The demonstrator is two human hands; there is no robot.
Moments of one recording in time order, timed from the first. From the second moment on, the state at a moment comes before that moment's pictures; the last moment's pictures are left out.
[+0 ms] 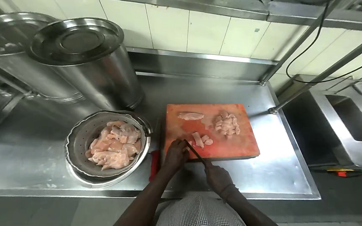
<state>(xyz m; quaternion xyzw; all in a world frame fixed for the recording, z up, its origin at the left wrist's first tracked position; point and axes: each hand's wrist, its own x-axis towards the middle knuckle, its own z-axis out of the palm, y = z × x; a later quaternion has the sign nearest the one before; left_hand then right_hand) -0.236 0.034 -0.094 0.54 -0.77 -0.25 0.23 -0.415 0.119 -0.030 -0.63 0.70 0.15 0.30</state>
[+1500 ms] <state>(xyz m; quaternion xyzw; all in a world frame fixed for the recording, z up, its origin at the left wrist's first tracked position) -0.227 0.049 -0.075 0.64 -0.69 -0.25 0.23 -0.430 0.139 -0.047 -0.62 0.67 0.15 0.37</state>
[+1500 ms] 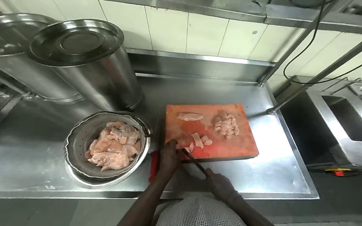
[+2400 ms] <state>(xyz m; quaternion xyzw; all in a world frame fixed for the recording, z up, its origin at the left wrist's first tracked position) -0.378 -0.025 -0.032 0.41 -0.88 -0.21 -0.15 -0.523 0.222 -0.131 -0.28 0.74 -0.50 0.35</state>
